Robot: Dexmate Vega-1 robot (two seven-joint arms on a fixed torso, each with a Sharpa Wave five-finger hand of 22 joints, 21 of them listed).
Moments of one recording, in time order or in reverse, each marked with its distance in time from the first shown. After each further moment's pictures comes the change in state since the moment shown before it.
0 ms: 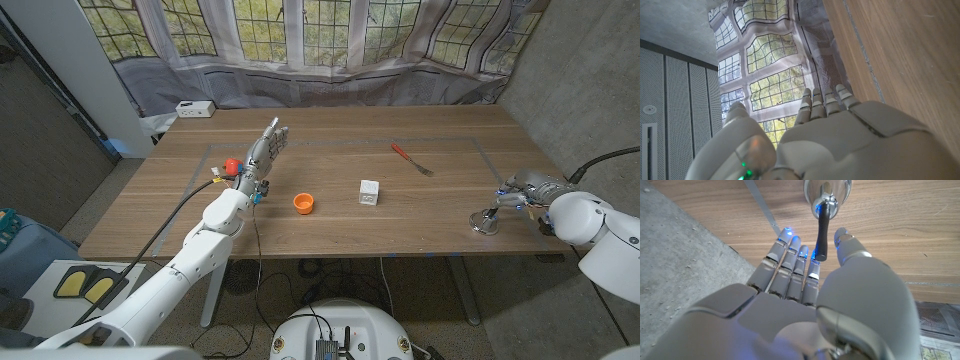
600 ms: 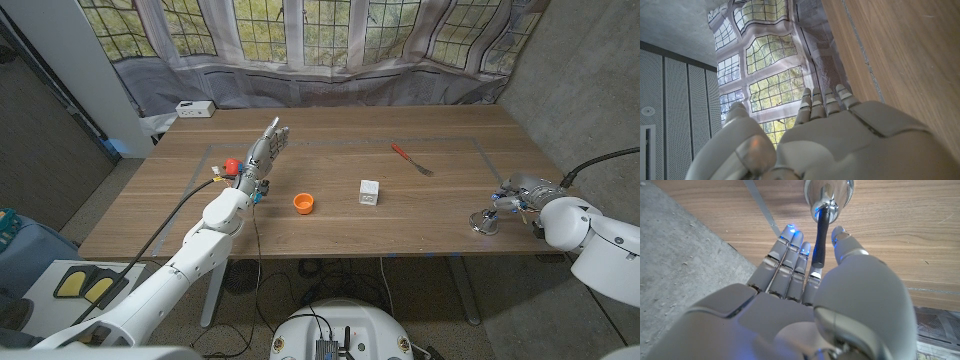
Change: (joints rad) left arm -0.002 0.006 0.001 -0.008 -0.001 0.012 0.001; left_hand 0.000 0.000 0.000 0.000 0.000 0.009 0.002 0.000 0.000 0.005 0.005 0.000 0.000 0.000 0.000 0.000 0.000 0.000 0.000 0.000 0.000; right arm 0.033 -0.063 -0.080 0.018 0.068 -0.019 -0.121; right_hand 0.045 0.019 -0.011 0.003 -0.006 0.068 -0.022 0.008 0.000 0.061 -0.014 0.010 0.000 0.073 -0.016 0.043 0.022 0.069 -0.026 0.011 0.000
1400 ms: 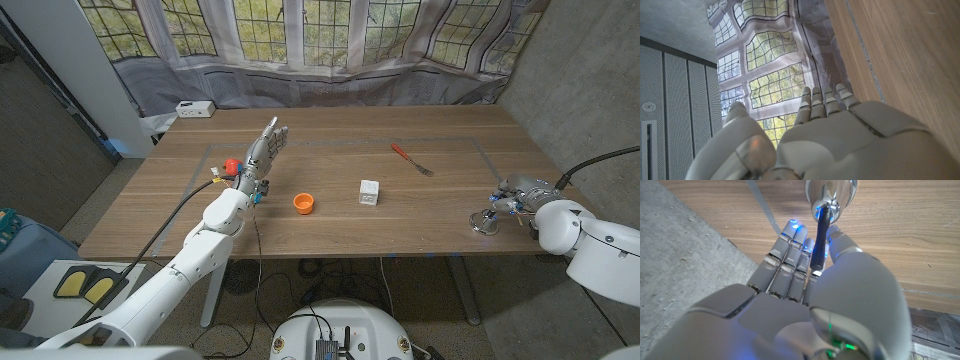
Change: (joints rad) left arm 0.006 -0.013 -0.005 0.006 -0.001 -0.016 0.013; left_hand 0.000 0.000 0.004 -0.004 0.000 0.027 -0.002 0.000 0.000 0.018 -0.004 0.000 0.000 0.023 0.002 0.000 0.000 0.011 0.004 0.000 0.000; right arm 0.028 -0.051 -0.055 0.012 0.073 -0.009 -0.103; right_hand 0.076 0.021 -0.008 0.001 -0.007 0.074 -0.031 0.011 0.003 0.085 -0.028 0.009 0.000 0.097 -0.029 0.029 0.003 0.086 -0.050 0.019 0.005
